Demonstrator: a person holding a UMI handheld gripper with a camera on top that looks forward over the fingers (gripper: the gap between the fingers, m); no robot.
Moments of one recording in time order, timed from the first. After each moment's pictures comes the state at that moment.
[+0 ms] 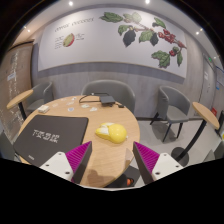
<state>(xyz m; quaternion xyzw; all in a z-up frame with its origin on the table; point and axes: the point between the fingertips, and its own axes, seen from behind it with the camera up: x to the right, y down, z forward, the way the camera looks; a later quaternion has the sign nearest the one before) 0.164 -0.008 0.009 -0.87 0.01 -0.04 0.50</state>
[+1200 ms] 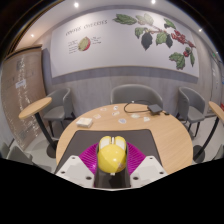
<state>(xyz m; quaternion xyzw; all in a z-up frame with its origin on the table) -0.058 0.027 0.041 -0.86 0.00 0.04 0.51</state>
